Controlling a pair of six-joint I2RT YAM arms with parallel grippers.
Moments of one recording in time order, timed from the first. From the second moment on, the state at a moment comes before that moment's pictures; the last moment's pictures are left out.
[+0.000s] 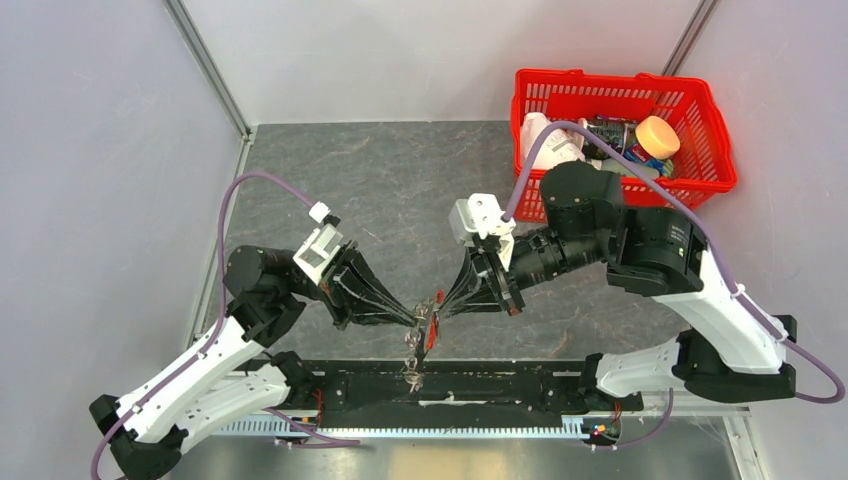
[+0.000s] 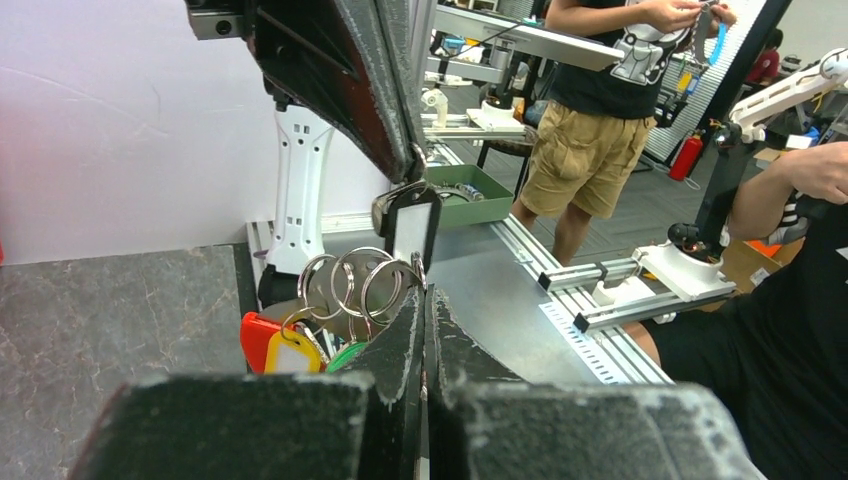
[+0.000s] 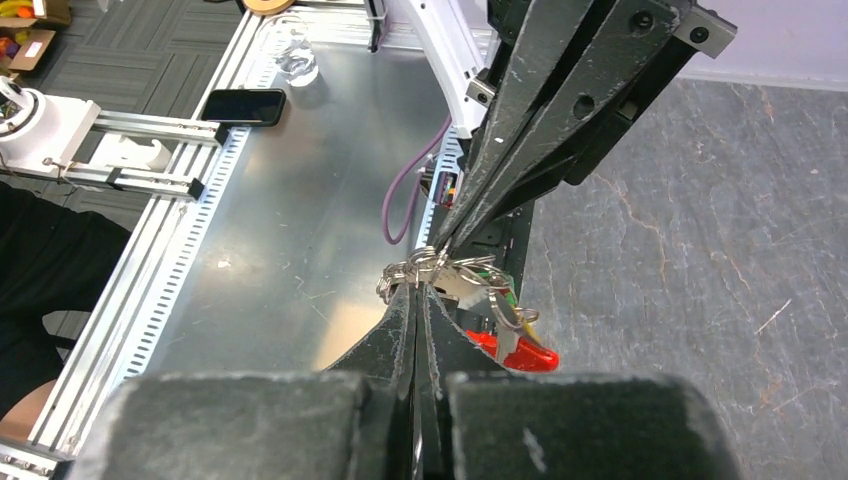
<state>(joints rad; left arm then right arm) -0.79 0.75 0.81 0.50 1.08 -0.67 1.15 1.27 1.93 -0.99 -0.64 -0.11</state>
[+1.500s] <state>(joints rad) -0.79 0.79 0.81 0.62 1.16 -0.74 1.16 1.37 1.98 -1.07 -0.71 -0.18</state>
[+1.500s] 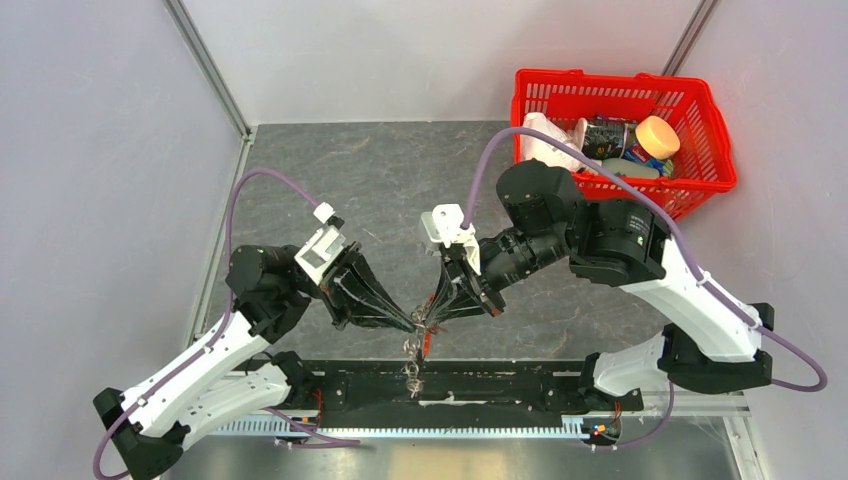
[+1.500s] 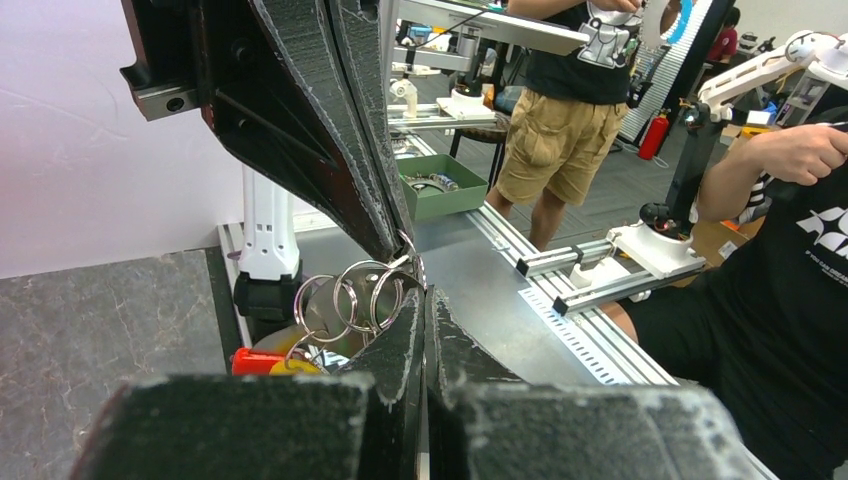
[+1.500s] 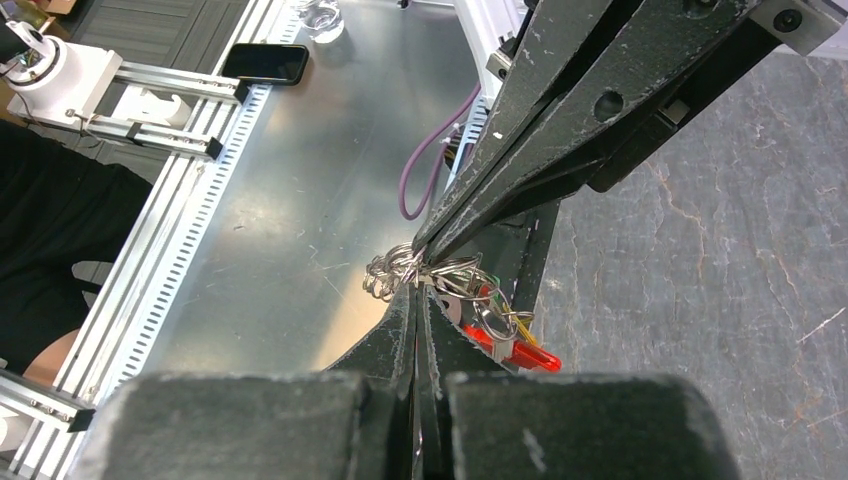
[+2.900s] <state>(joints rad) -0.79 0.68 0.83 0.31 1.03 -0.56 1.14 1.23 1.52 -0.90 -0.52 -0.06</state>
